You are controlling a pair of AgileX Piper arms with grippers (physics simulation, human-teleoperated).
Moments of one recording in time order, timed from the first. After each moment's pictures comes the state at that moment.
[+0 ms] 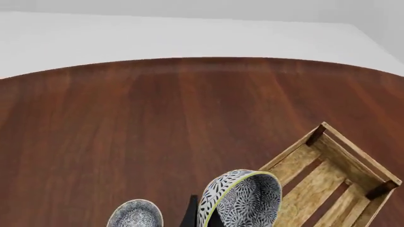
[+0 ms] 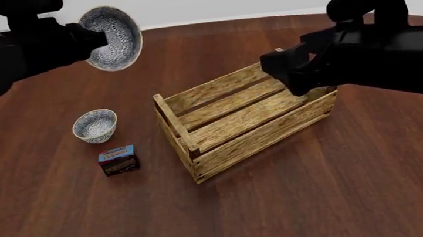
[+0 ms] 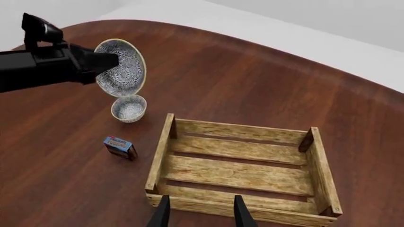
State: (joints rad) left arm -0.23 1.42 -1.06 0.05 -0.15; right arm 0.58 1.04 -0.83 0.20 0.00
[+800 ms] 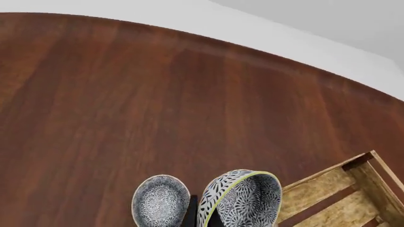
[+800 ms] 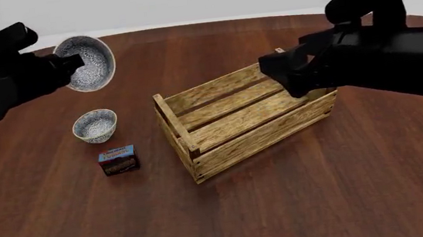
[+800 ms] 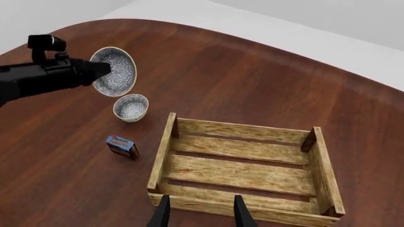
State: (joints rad) left arm -0.07 1.48 -0.93 -0.07 -0.32; right arm 0.58 1.04 -0.82 0.20 0.00
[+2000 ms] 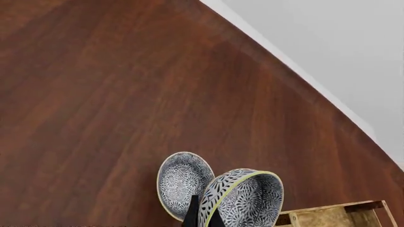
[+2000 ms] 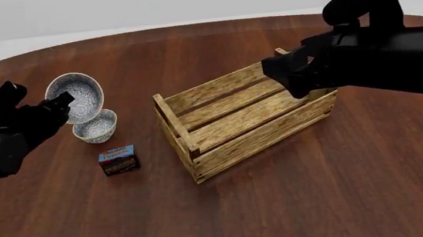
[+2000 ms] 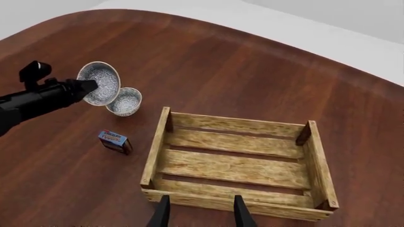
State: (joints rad) left arm 0.03 1.61 -0.68 -0.45 -0.61; right arm 0.56 1.06 -0.84 0.23 -0.01
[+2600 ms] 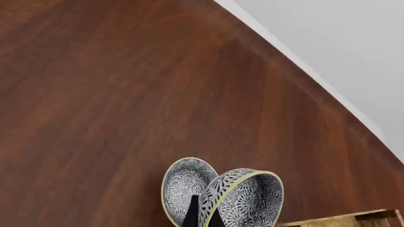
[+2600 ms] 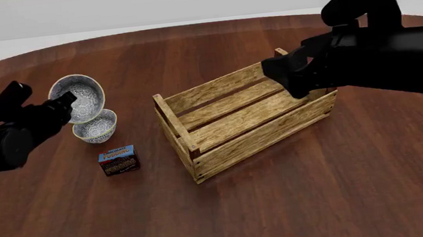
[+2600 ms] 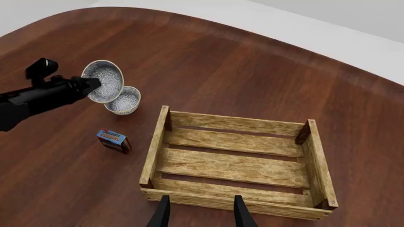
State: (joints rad) left arm 0.04 1.69 -0.74 -0.44 -0.61; right arm 0.56 1.06 -0.84 0.23 -0.01
